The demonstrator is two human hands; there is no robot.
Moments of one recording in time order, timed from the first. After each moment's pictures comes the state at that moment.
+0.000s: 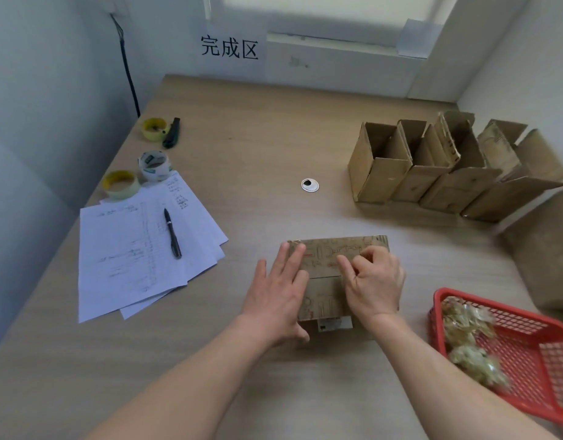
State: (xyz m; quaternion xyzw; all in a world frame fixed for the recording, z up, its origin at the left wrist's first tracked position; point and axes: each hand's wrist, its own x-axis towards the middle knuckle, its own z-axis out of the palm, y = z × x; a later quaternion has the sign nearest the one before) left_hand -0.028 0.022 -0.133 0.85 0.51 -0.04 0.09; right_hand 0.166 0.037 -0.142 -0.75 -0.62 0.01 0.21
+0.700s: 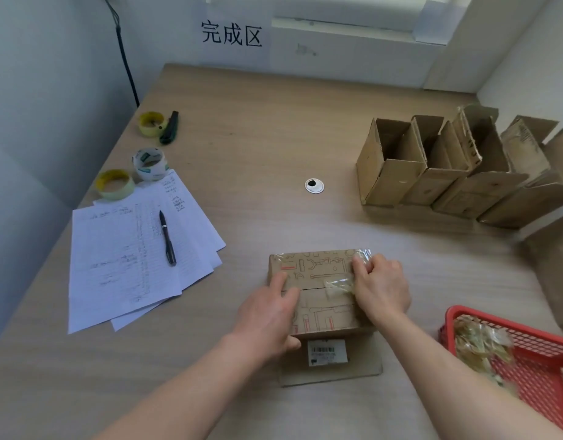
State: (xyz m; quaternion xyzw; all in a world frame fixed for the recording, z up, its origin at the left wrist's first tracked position) left_hand -0.035 0.035 -0.139 0.81 0.56 -0.03 0.17; right_hand 0.189 0.088 -0.169 -0.85 -0.48 0.14 0.15
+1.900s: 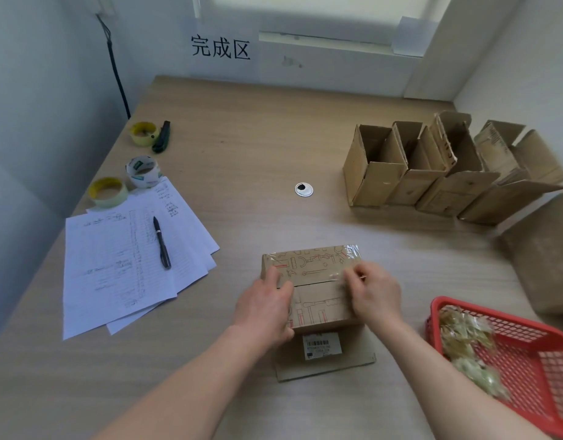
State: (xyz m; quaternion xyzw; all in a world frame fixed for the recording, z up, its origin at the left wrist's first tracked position) left_hand -0.025 0.037 -0.137 0.80 0.58 -0.04 0.16; right_hand 0.192 0.055 -0.155 -0.77 -0.57 0.15 0.24
